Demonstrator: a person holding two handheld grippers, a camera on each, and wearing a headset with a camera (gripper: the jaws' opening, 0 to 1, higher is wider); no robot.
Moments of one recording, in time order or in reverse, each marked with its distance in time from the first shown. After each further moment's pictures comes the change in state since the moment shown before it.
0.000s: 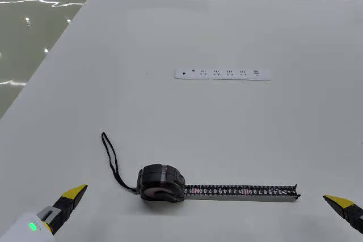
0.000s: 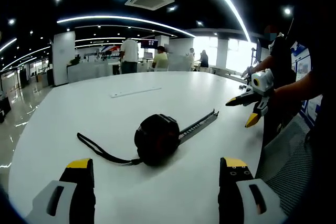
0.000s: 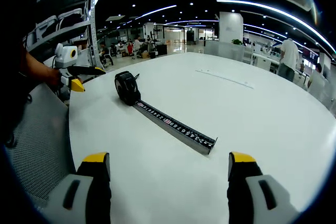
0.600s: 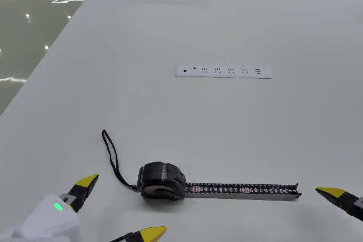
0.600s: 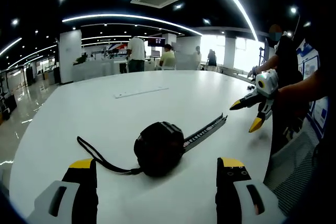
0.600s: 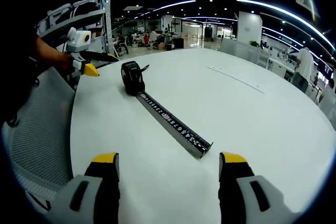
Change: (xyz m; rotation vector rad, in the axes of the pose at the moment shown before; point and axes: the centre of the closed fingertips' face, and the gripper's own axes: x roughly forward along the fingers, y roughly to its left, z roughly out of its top) left arm 0.024 -0.003 0.013 -0.021 0.013 0.068; right arm 0.009 -0.017 -0.004 -0.120 0.060 0.113
